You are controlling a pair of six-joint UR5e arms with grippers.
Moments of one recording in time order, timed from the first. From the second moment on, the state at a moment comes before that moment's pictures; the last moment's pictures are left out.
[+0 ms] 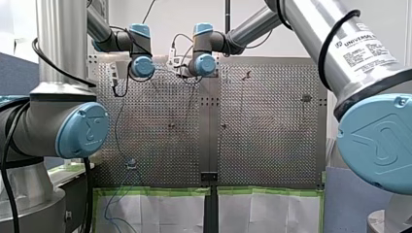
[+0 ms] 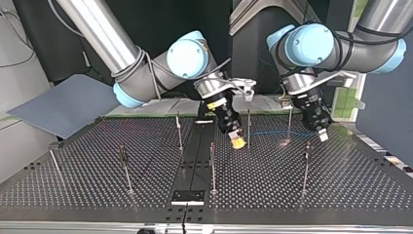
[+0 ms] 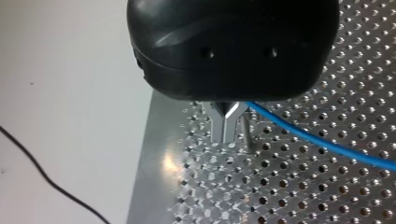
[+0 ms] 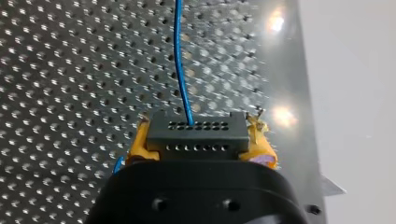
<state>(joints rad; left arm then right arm) -0.12 -1.54 -1.89 -2.67 -2.14 -1.66 2.46 -1.00 1.09 -0.18 1.60 1.70</state>
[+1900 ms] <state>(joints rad) 0.09 -1.72 -1.82 -2.62 -1.82 -1.85 2.43 -0.93 0.97 -0.15 1.59 1.72</state>
